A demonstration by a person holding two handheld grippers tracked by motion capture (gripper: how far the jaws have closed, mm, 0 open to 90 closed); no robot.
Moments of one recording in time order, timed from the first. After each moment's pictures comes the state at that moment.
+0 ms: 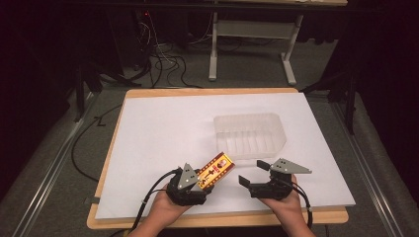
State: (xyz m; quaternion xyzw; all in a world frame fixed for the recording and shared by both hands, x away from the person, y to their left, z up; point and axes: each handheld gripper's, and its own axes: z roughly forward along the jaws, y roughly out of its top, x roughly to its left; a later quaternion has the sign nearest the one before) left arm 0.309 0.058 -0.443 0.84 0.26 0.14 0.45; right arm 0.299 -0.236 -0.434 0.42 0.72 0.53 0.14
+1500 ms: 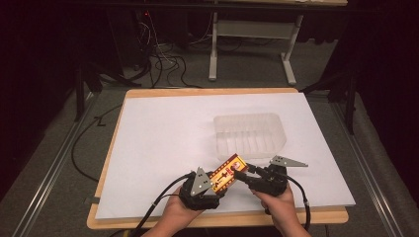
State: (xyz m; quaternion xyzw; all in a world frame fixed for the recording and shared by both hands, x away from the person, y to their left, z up) left arm 0.298 0.029 -0.443 0.84 0.24 0.14 0.47; right arm 0.312 -0.231 -0.441 0.45 0.68 0.57 0.02
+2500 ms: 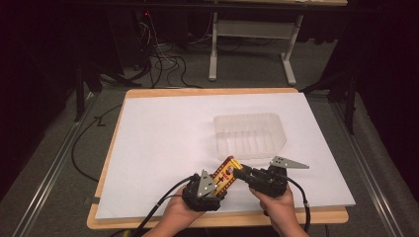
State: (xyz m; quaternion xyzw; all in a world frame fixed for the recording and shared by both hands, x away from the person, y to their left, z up) left arm 0.299 0.021 -0.457 0.86 0.24 0.16 0.43; right arm 0.303 -0.225 -0.429 0.44 0.68 0.59 0.03
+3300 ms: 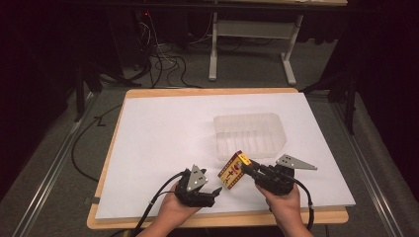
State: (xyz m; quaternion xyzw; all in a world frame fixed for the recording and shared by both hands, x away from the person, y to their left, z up) left arm 0.310 0.044 -0.450 0.84 0.27 0.15 0.46; right arm 0.301 -0.239 -0.421 0.45 0.68 0.57 0.10
